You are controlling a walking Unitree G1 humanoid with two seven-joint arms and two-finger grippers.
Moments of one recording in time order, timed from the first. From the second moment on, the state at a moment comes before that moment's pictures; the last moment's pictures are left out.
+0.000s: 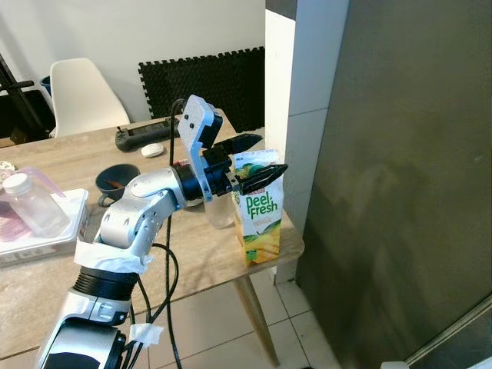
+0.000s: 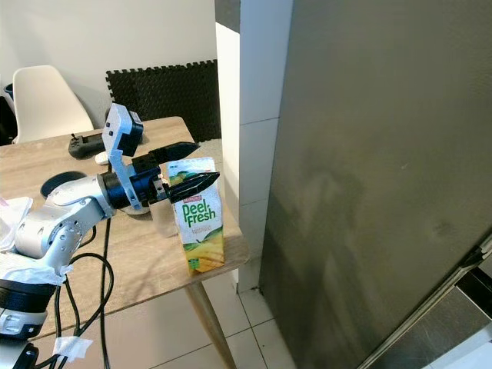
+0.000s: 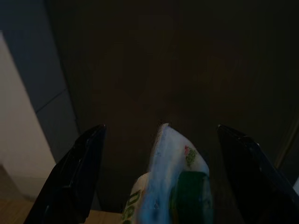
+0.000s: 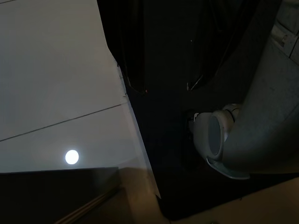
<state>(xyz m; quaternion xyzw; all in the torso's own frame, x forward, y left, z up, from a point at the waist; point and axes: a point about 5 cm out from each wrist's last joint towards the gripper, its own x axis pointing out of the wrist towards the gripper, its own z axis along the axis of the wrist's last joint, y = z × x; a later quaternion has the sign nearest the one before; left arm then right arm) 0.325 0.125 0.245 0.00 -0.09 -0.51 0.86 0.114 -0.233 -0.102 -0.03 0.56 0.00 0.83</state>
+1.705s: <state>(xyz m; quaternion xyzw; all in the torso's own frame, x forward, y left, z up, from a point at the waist) 0.334 0.138 0.215 -0.07 -0.03 -0.55 0.83 0.111 -0.232 -0.103 -0.04 0.57 0.00 0.82</state>
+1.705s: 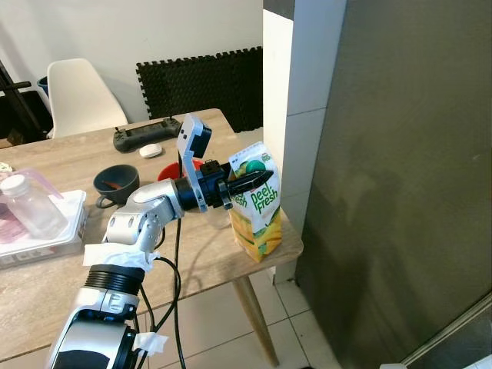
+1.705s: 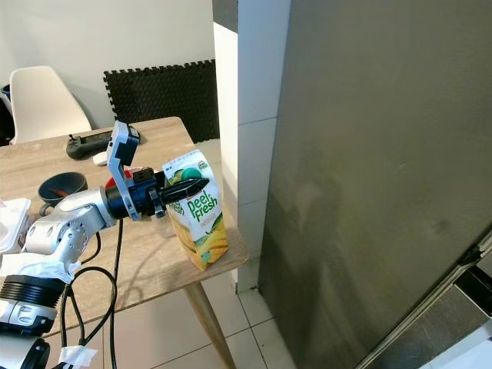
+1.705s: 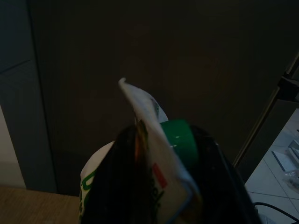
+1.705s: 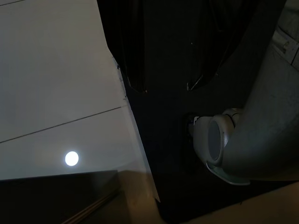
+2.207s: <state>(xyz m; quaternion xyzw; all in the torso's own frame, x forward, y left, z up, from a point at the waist) 0.335 0.142 0.218 -0.08 -0.04 -0.55 0.83 0.112 -0.231 -0.103 -0.04 0.57 0.01 0.82</state>
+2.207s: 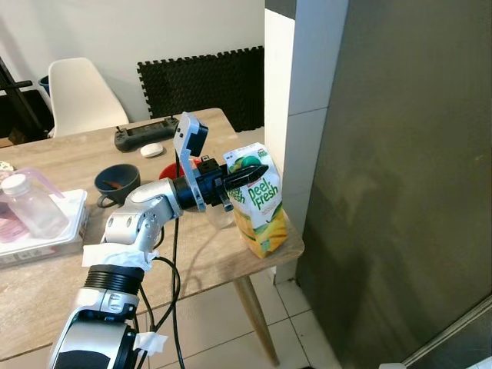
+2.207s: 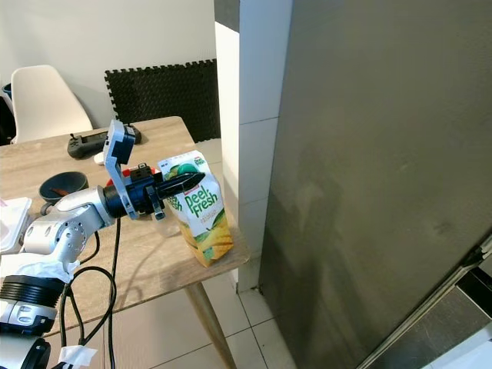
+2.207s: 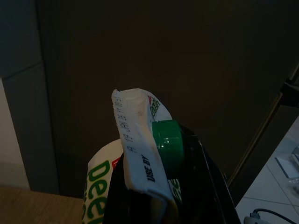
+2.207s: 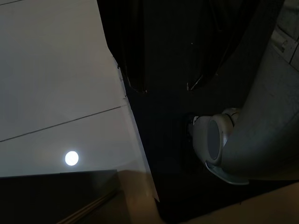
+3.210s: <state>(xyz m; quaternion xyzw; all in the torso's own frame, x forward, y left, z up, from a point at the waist) 0.266 0.202 0.219 0.00 -0.01 -0.58 0.81 0.111 -0.229 -0.104 -0.04 0.57 0.01 0.82</state>
